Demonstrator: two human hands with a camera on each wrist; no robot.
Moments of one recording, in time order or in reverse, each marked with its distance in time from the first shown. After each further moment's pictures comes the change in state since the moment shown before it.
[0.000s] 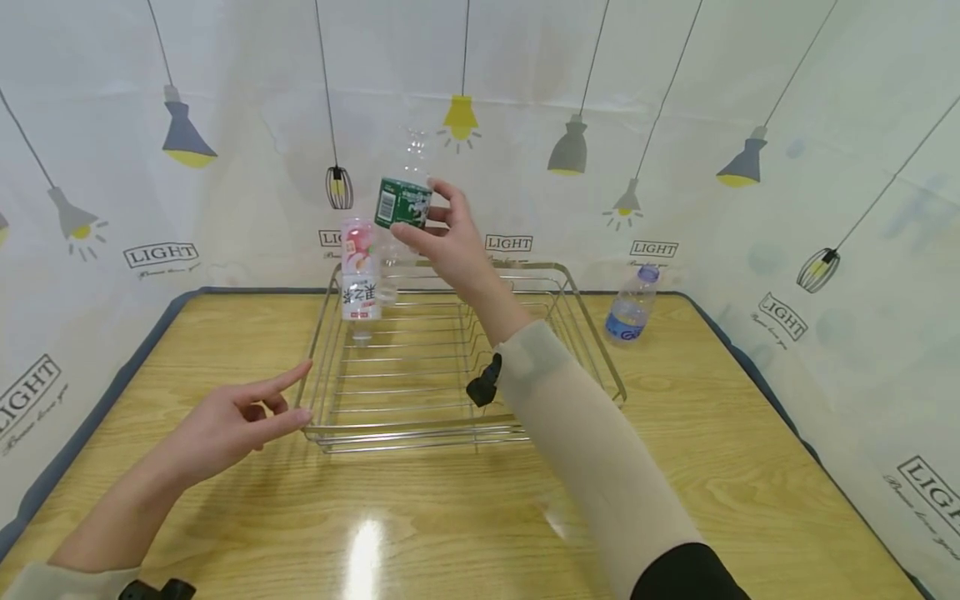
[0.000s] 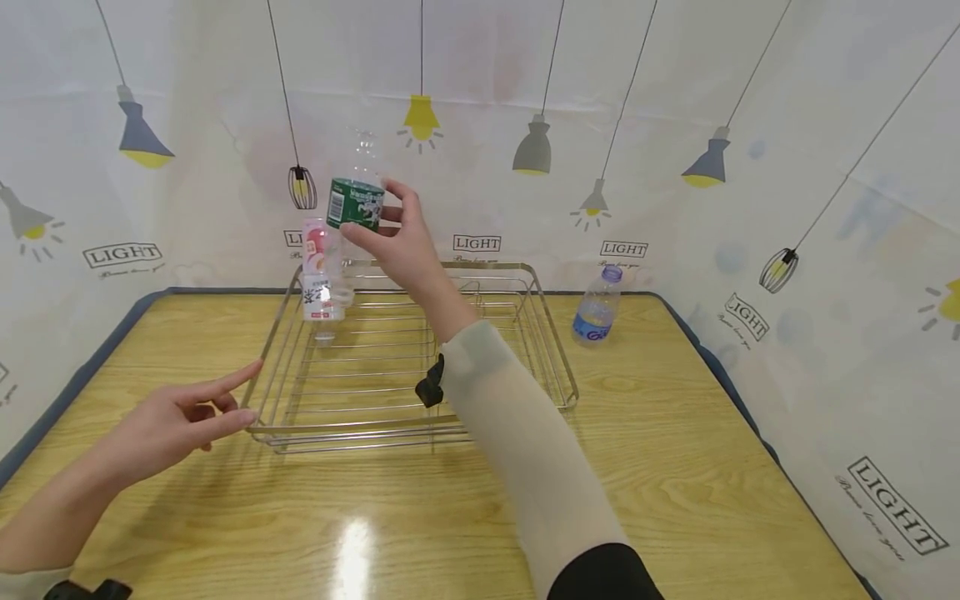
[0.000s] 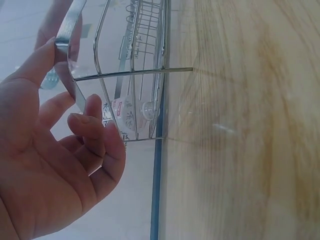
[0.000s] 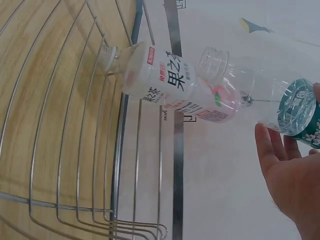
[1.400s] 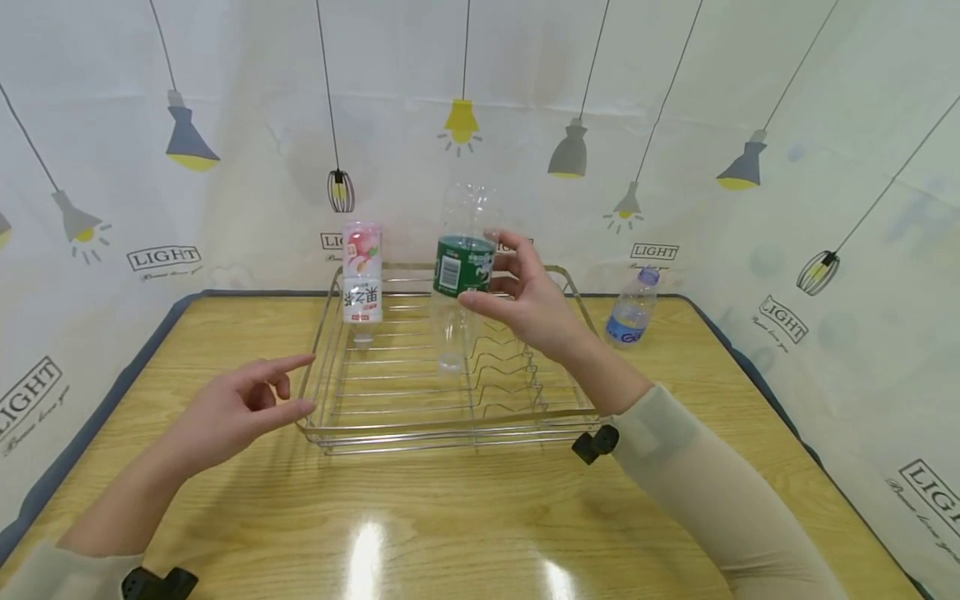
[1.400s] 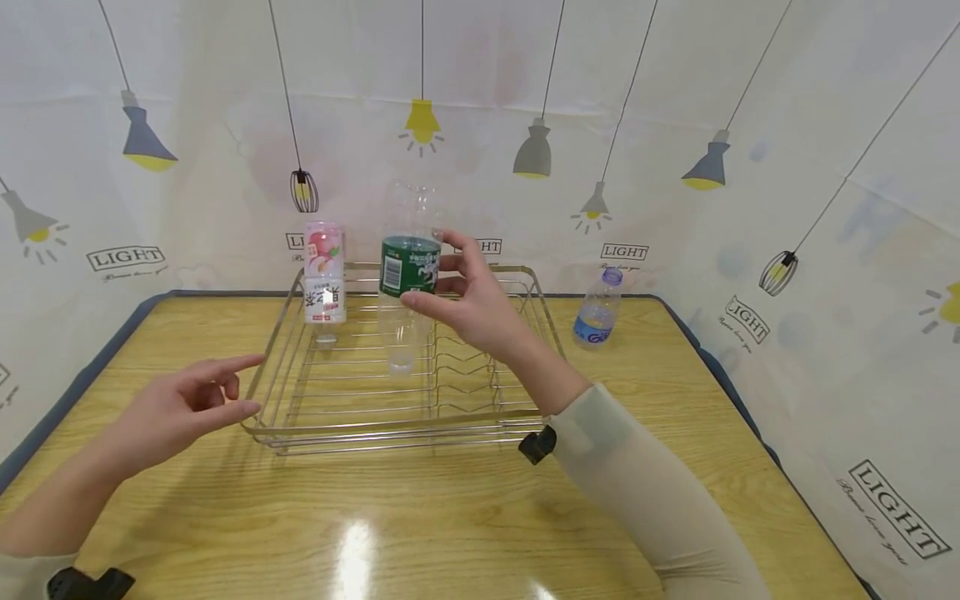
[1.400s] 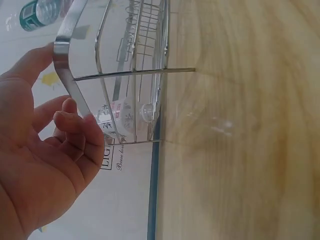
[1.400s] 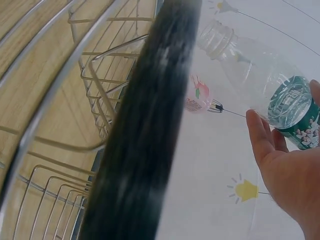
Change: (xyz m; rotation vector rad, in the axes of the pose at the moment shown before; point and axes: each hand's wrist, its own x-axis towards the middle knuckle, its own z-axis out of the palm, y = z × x) left_hand 0.007 0.010 -0.004 0.065 0.117 0.110; right_hand -0.102 -0.028 -0.067 -0.169 -0.149 -0.001
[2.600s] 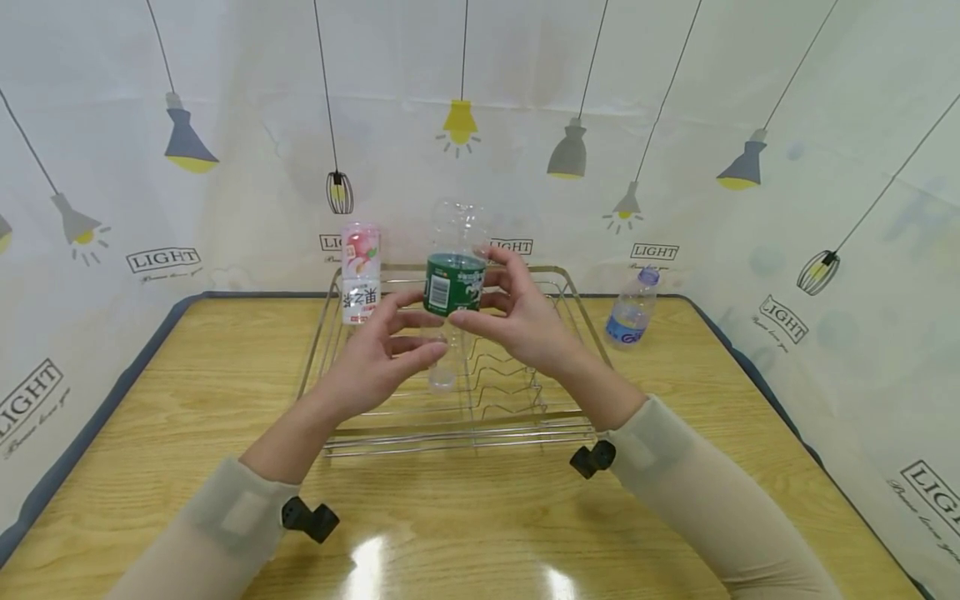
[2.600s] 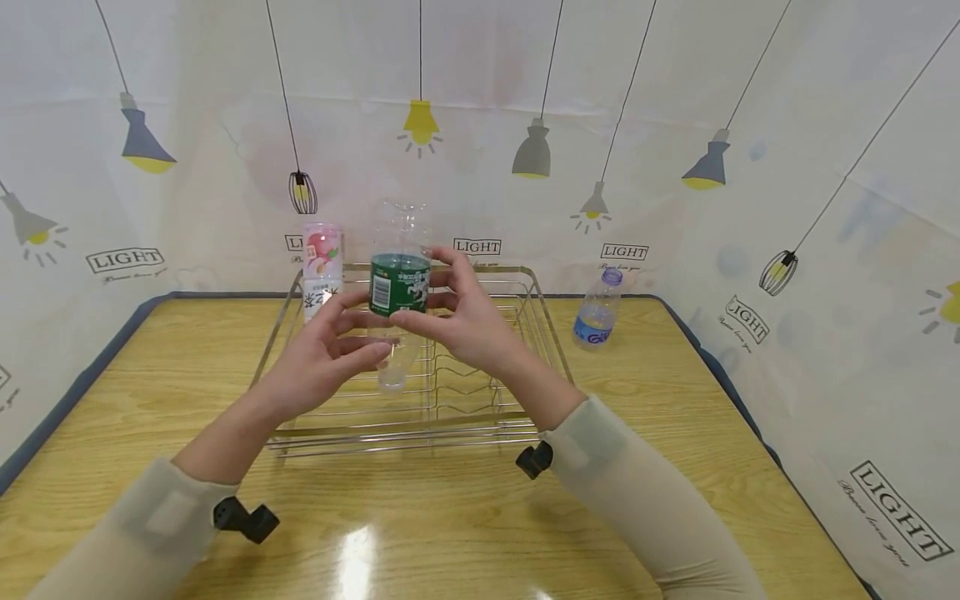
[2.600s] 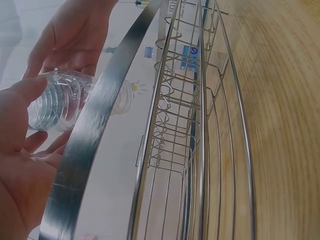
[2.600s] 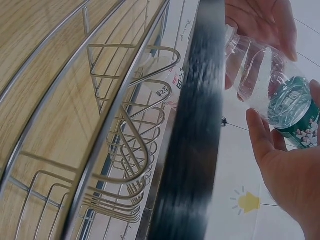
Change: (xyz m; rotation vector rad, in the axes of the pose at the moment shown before) left_hand 0.088 0.103 0.080 -0.473 -0.071 0.148; right_hand -0.009 0.006 0.012 -0.020 -0.022 0.012
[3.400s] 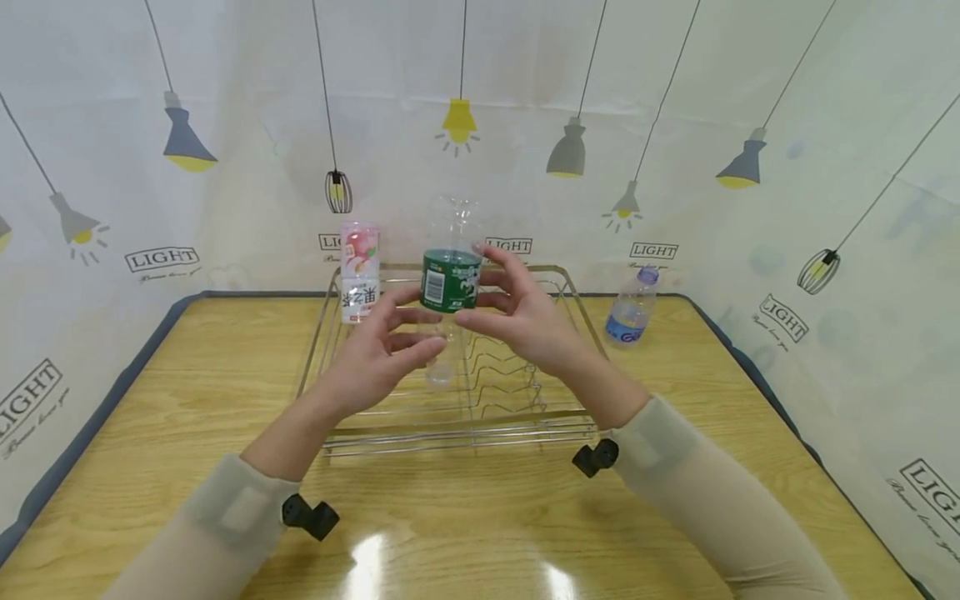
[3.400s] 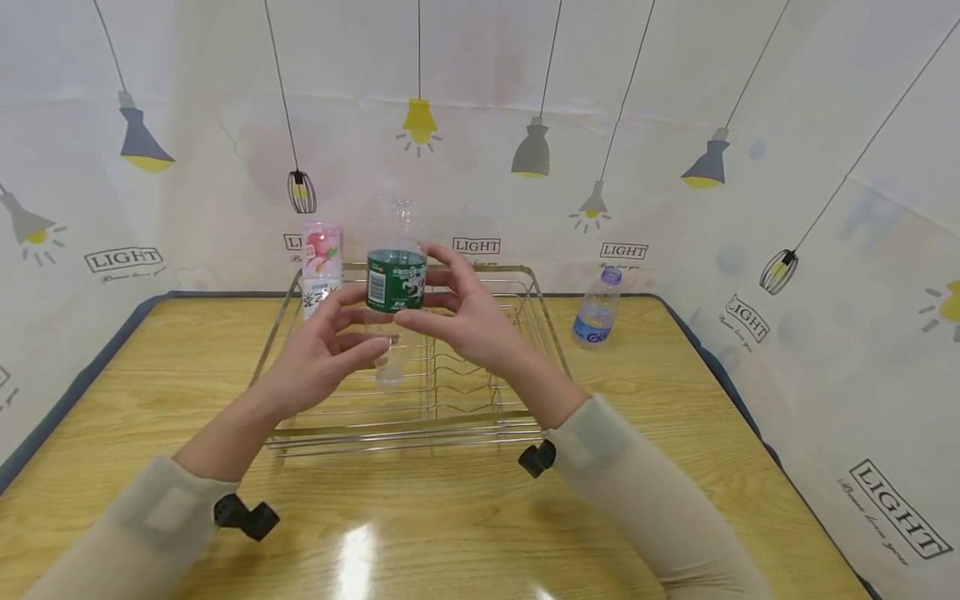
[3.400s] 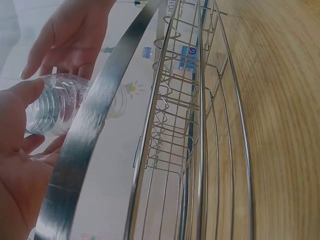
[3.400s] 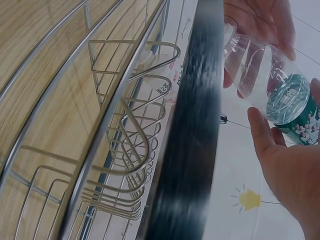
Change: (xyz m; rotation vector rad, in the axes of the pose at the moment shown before) left_hand 0.003 -0.001 0.000 -0.030 -0.006 0.036; right_hand -0.002 0.000 -0.007 0.050 -0.054 0.009
